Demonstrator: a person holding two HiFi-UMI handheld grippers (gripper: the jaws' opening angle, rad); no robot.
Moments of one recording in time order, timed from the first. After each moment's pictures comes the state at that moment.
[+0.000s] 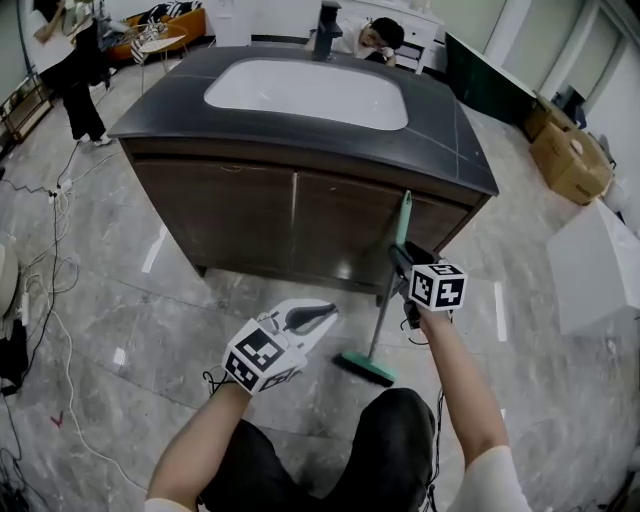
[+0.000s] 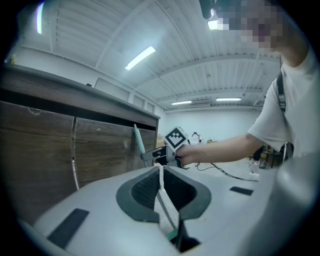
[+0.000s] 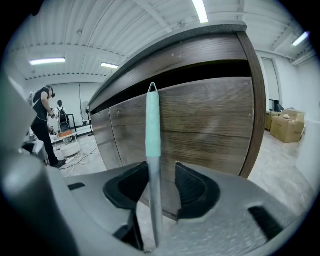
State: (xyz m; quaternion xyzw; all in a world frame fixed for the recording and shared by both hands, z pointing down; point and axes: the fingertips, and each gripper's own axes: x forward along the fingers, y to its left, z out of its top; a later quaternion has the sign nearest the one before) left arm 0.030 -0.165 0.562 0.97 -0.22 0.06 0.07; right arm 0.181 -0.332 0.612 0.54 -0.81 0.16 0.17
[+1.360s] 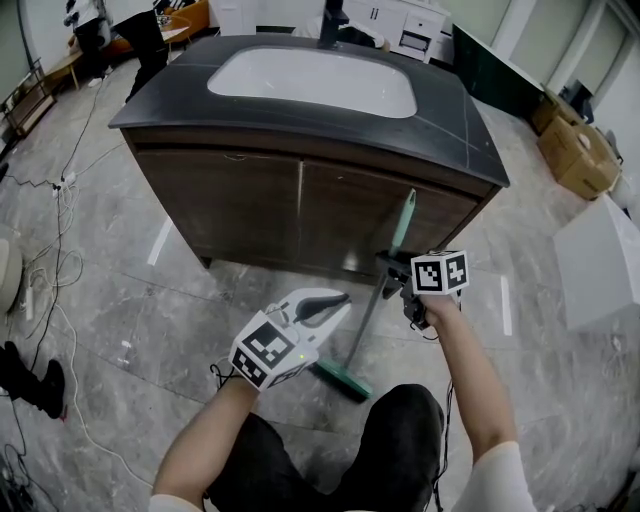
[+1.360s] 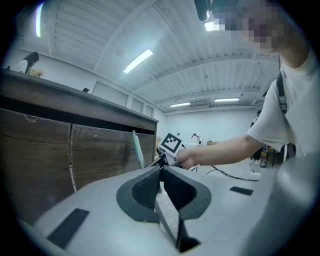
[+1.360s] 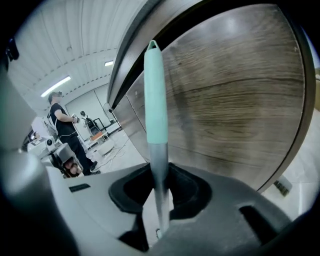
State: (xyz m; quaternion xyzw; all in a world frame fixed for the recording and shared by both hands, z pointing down) left arm 0.037 -0.165 0.549 0.97 -0.22 0.05 0.06; right arm 0.117 -0.301 0.649 0.36 -0.86 0.31 0.20
